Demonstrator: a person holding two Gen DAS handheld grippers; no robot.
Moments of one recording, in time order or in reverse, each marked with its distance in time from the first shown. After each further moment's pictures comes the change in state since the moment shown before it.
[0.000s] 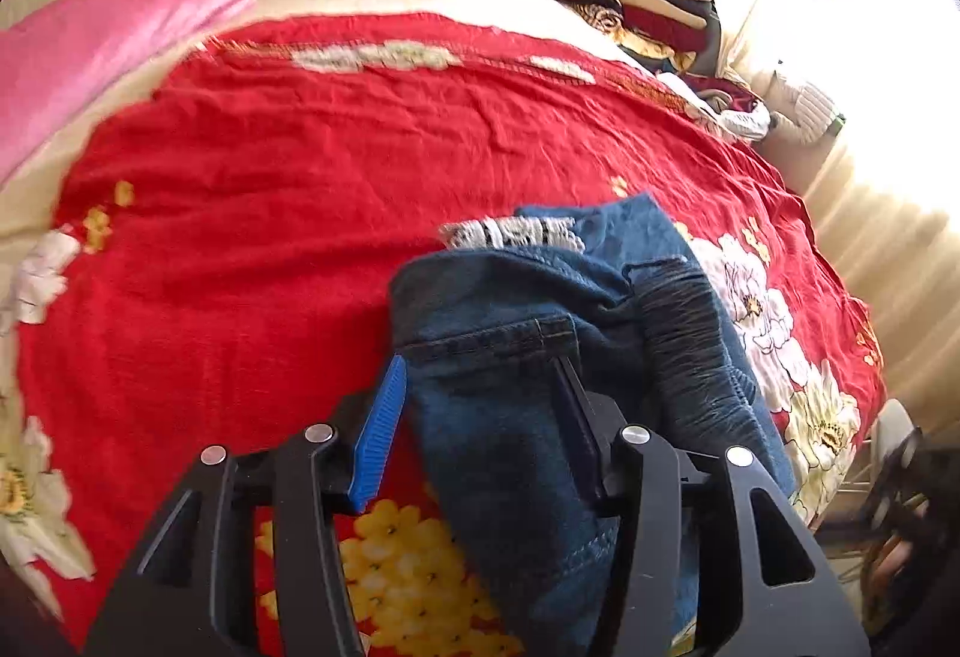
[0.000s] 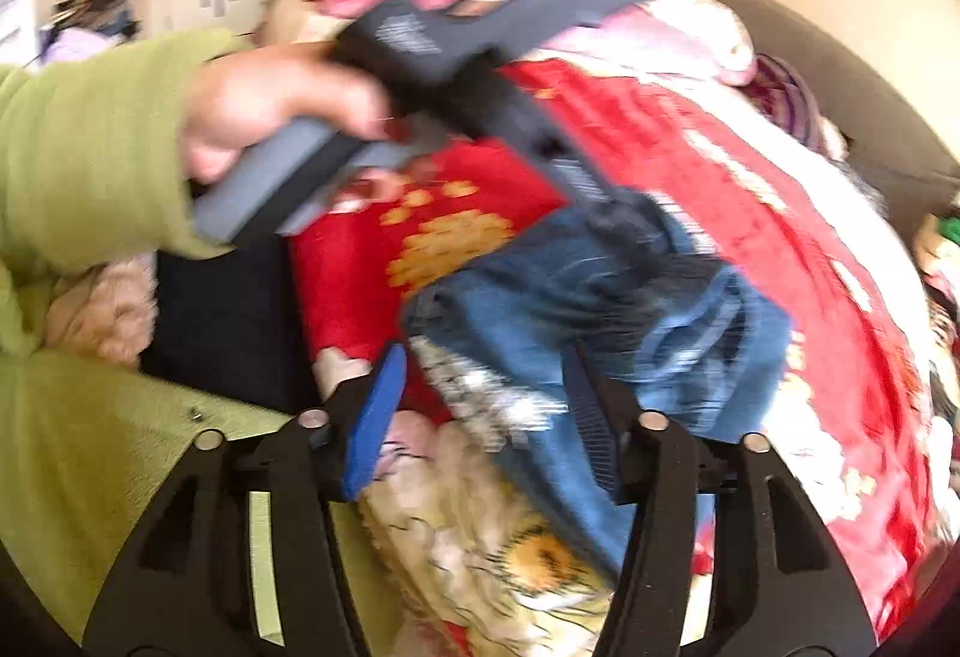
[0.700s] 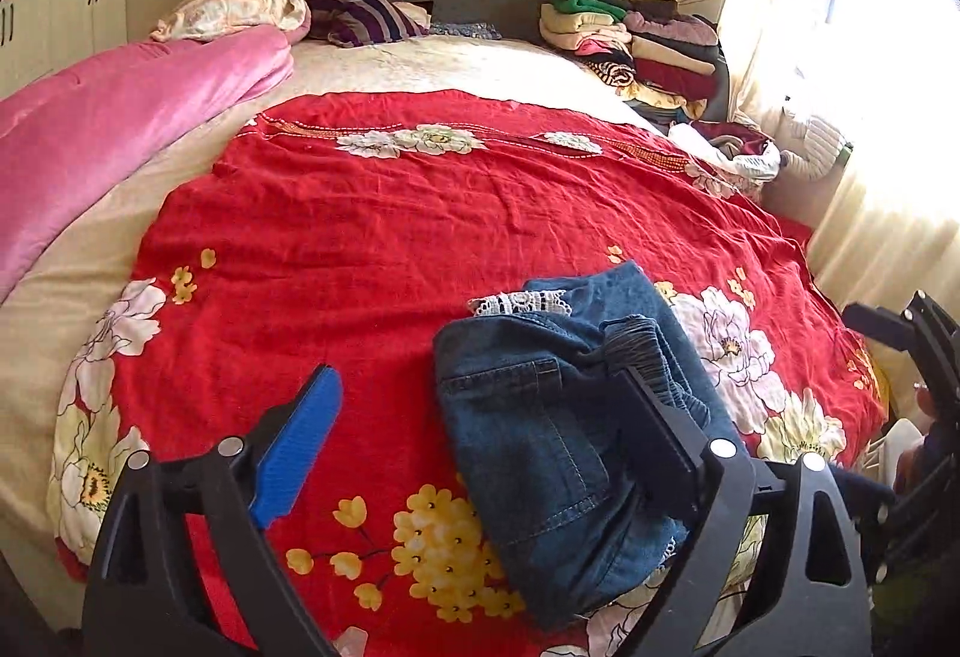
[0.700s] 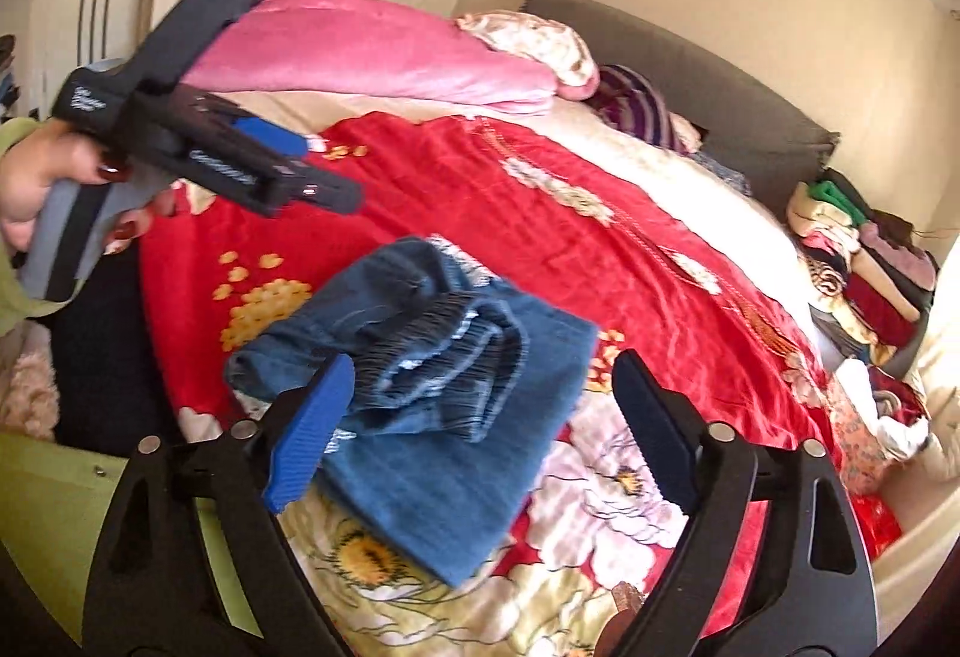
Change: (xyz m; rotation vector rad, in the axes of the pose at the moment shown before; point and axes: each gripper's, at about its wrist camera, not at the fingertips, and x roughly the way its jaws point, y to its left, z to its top) left arm -0.068 -0.004 0.006 0.011 -0.131 0.065; right arm -0.023 -0.072 0.000 0.149 -0.088 -0.290
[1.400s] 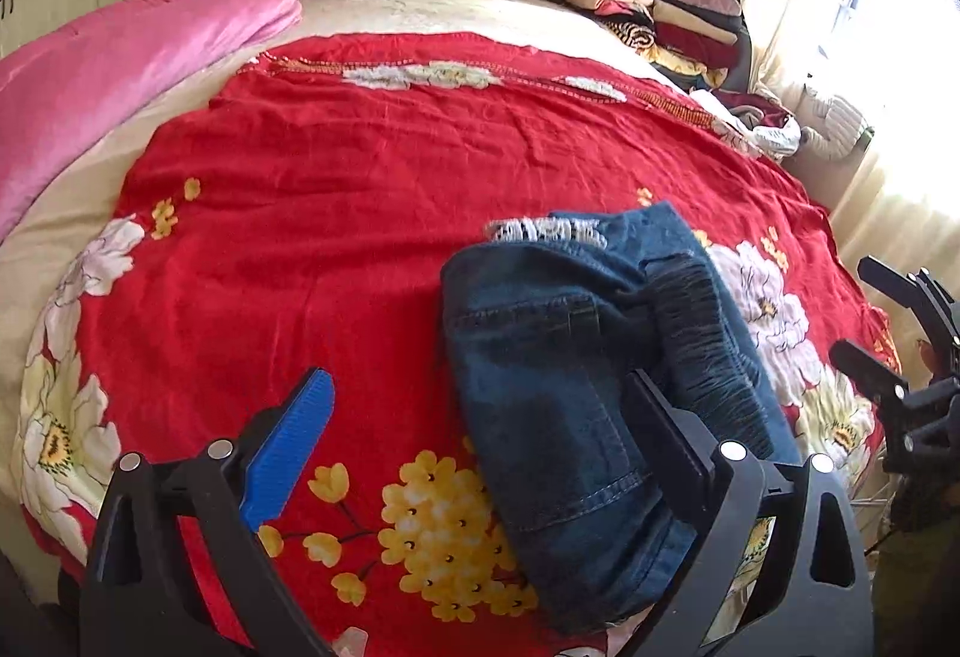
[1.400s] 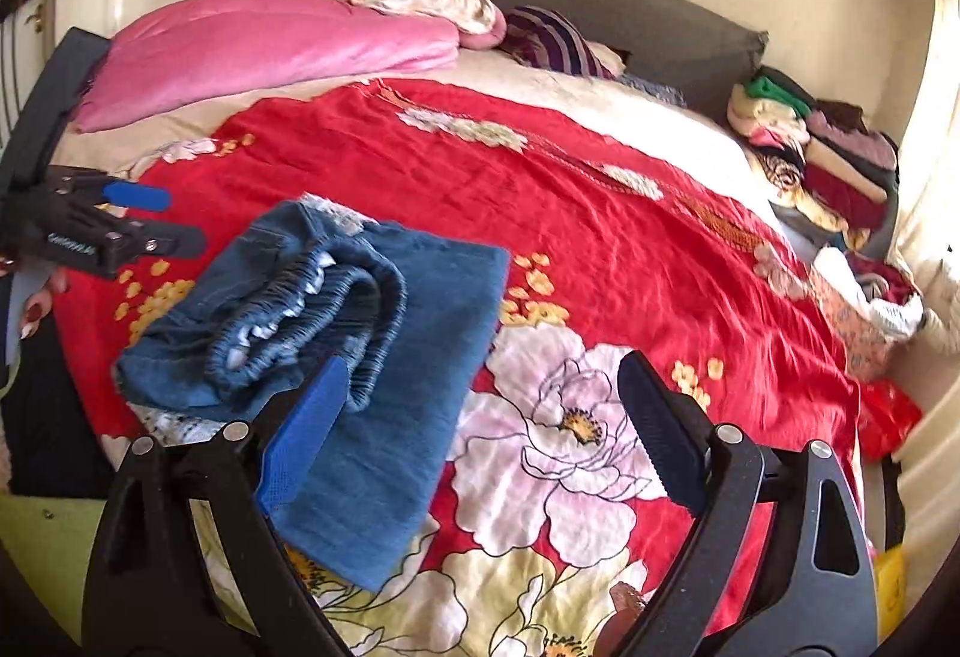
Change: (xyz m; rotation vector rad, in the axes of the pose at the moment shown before) left arm 0.042 0.004 -0.026 -0.030 0.109 0.023; right arm 0.040 -0.054 -0.036 0.232 0.096 -0.097
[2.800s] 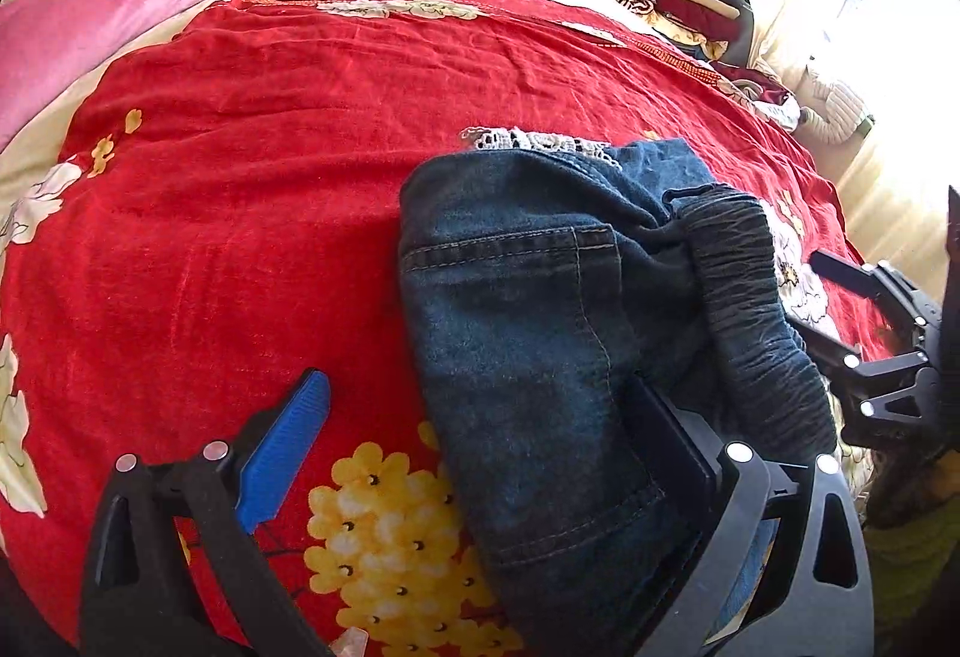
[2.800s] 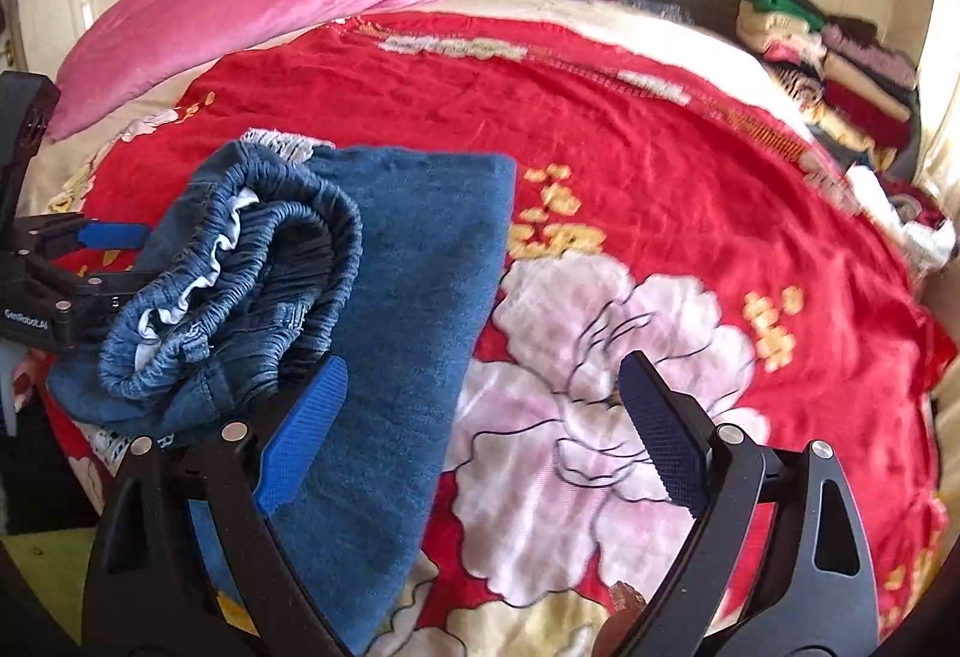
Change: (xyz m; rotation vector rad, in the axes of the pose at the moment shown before) left arm 0.054 -0.008 -0.013 -0.027 0.088 -0.041; right arm 0.072 -0.011 -0.017 0.114 0.158 0.076
